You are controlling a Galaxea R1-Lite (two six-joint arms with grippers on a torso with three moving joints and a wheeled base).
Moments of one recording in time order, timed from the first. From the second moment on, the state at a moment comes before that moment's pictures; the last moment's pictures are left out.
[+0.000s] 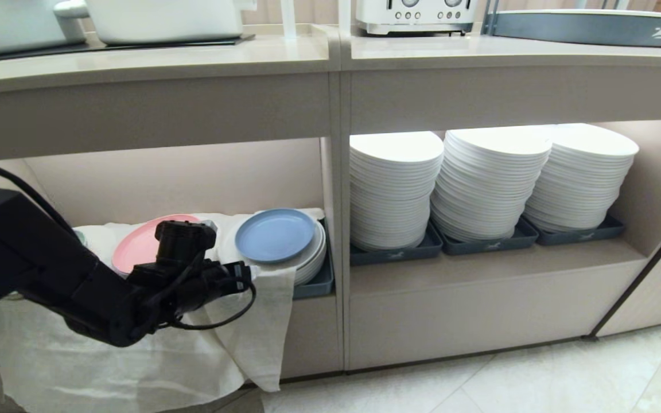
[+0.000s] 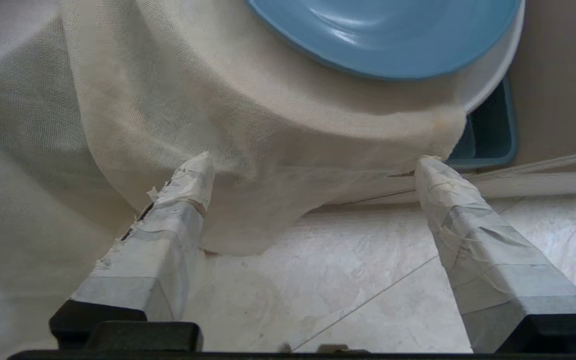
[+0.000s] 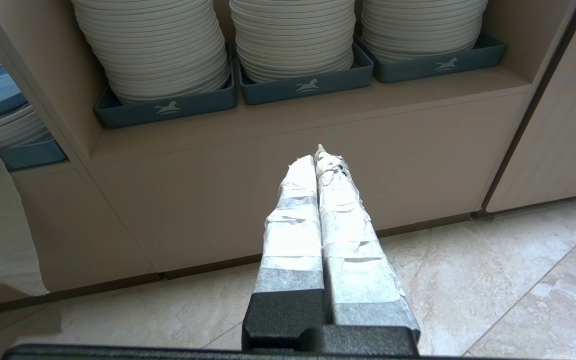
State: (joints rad) left arm -0.27 2.01 -0.73 -0.66 0.08 -0.39; right arm 0.00 0.00 0.00 -0.01 -0.05 0.08
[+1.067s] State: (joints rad) left arm -0.30 2.08 -1.04 -0.37 0.14 -0.54; right arm 0.00 0.00 0.00 -0.01 -0.06 0.08
